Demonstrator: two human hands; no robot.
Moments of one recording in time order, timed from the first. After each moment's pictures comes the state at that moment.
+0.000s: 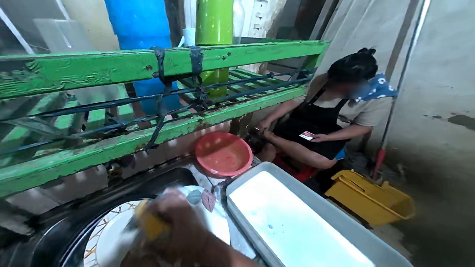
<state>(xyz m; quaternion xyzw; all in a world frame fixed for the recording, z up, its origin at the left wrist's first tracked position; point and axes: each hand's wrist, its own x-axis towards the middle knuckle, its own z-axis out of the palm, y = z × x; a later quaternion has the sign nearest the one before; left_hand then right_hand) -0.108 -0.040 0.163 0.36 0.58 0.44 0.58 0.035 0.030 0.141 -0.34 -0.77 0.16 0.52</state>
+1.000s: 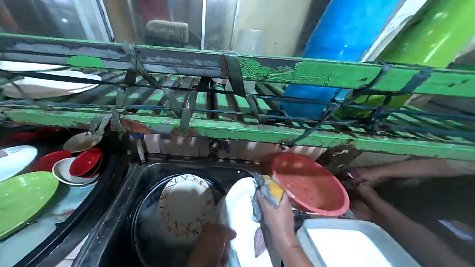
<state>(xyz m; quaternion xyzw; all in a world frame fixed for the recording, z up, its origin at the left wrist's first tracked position) -0.104 -0.045 0.177 0.21 0.56 0.48 0.64 0.053 0.056 0.125 -0.62 -0.58 0.28 0.45</state>
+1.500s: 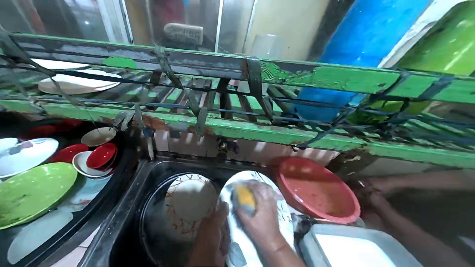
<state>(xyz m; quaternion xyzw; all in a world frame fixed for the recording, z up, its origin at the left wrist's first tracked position) -0.112 -0.045 0.172 0.12 0.51 0.61 0.59 0.014 0.033 0.142 -0.46 -0.80 0.08 0.39</state>
